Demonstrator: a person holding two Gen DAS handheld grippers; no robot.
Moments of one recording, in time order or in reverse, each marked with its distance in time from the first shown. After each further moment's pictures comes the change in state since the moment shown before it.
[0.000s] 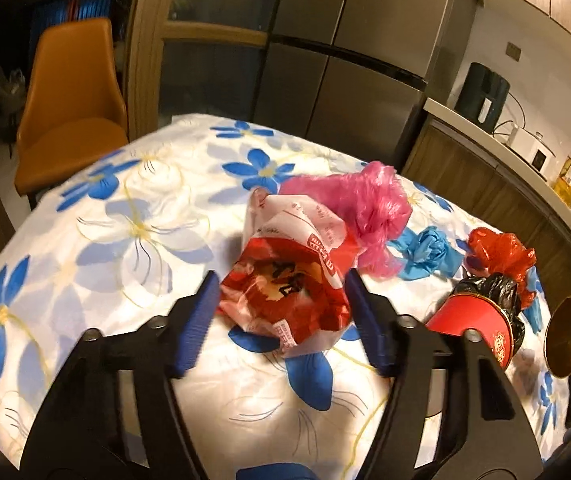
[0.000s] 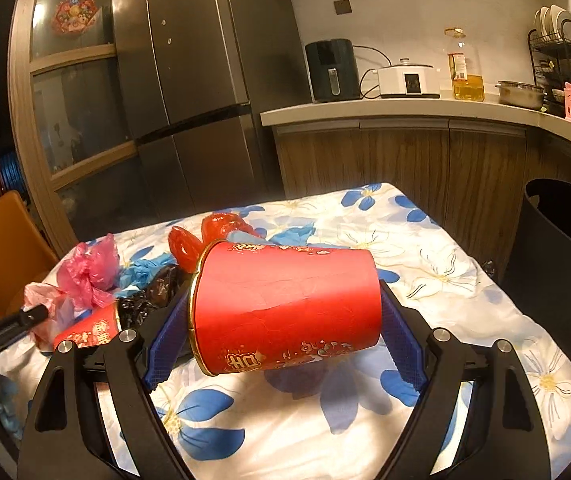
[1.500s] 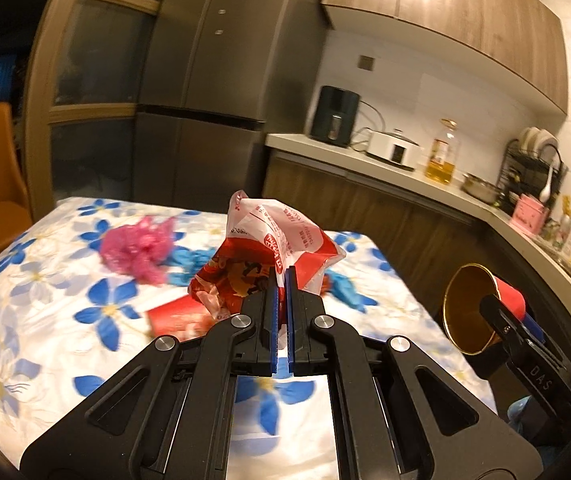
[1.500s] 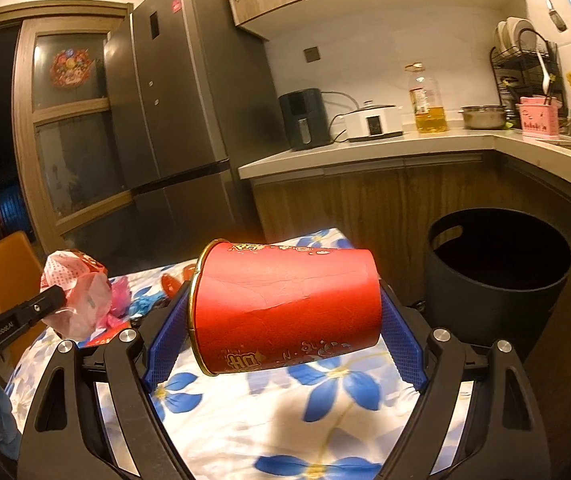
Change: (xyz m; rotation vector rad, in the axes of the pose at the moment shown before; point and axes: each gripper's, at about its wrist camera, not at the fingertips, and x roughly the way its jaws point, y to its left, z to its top) left arm -0.137 -0.148 -0.047 0.254 -0.185 -0.362; right arm -0.112 -0.071 0.012 0.064 -0.156 -0.027
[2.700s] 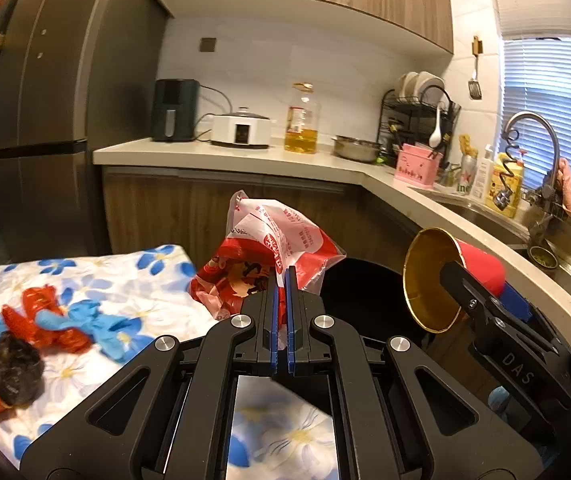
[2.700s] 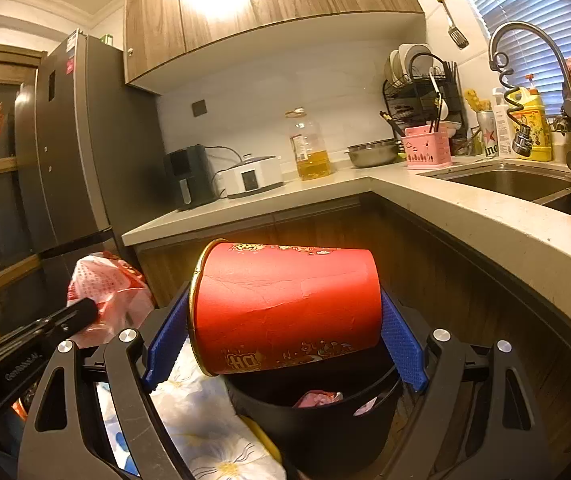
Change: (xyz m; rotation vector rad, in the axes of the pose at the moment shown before) left arm 0.083 -0.243 -0.003 0.243 0.032 -0.389; right arm -0.027 -0.163 0.055 0.097 -0.172 -0.319
